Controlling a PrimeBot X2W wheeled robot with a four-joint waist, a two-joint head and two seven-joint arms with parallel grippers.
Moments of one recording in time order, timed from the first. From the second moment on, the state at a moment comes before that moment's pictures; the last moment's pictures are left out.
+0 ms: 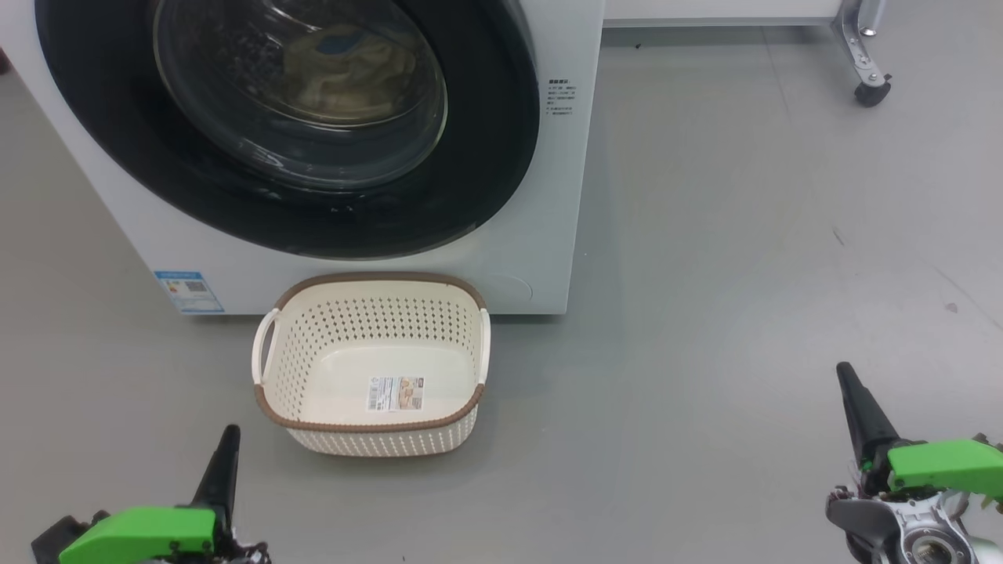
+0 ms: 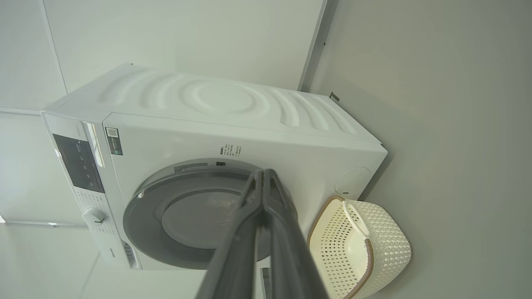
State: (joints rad) left arm -0.06 0.05 0.03 0.27 -1.42 -0.11 0.06; right arm -0.03 -0.03 -0.12 0.25 1.40 0.13 0.08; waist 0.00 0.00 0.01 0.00
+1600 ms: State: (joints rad) left arm -0.06 0.04 0.08 0.27 -1.60 -0.12 0.11; right arm -0.05 -0.03 -0.13 0.28 1.60 0.13 0.11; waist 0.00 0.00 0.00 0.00
